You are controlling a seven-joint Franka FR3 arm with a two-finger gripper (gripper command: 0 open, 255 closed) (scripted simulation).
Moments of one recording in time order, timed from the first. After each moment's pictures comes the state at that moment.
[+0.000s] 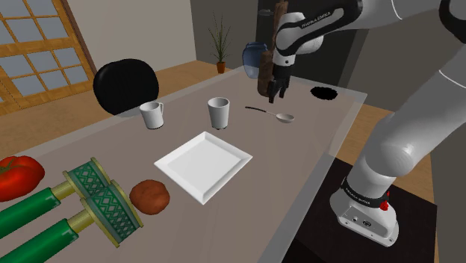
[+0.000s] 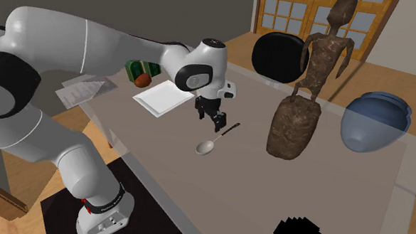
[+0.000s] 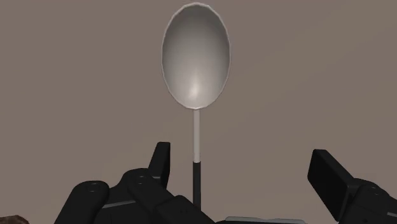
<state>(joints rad) 0.03 -0.27 -0.26 -2.34 0.00 2.05 -0.25</state>
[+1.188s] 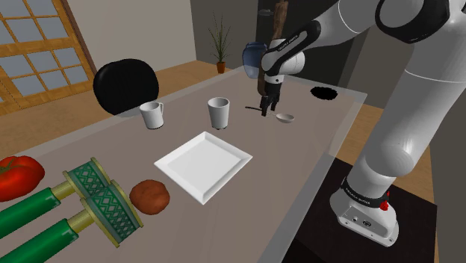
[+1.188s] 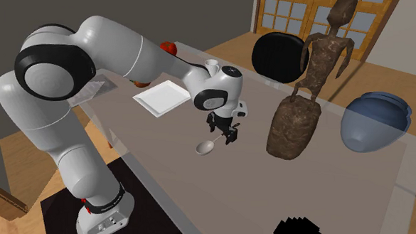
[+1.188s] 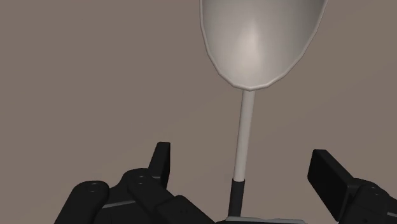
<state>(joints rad) 0.04 0.02 -0.31 -2.29 0.13 2.24 -0.43</state>
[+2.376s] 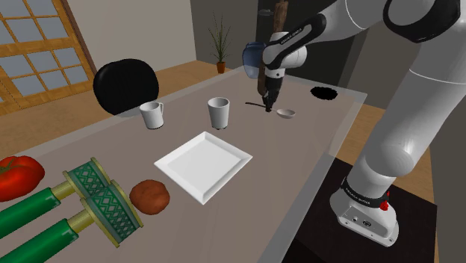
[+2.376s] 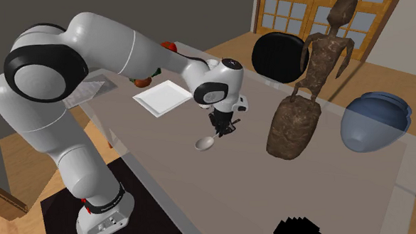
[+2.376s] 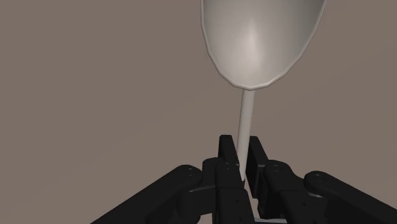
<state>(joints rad) 0.04 -0.02 -0.31 -2.26 0.11 2.18 -0.41</state>
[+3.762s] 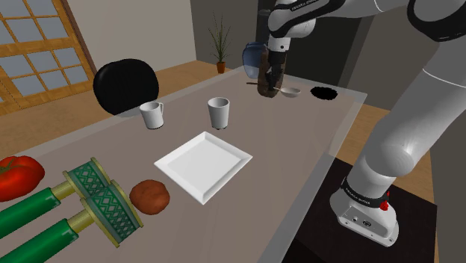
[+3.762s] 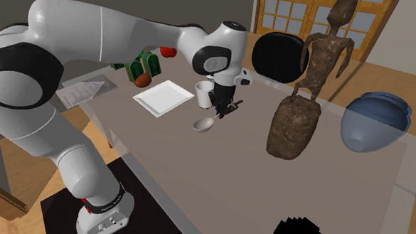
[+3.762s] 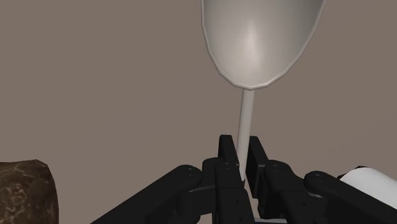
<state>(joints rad) 0.04 -0.13 -0.30 -2.09 0.06 1.90 -0.36</state>
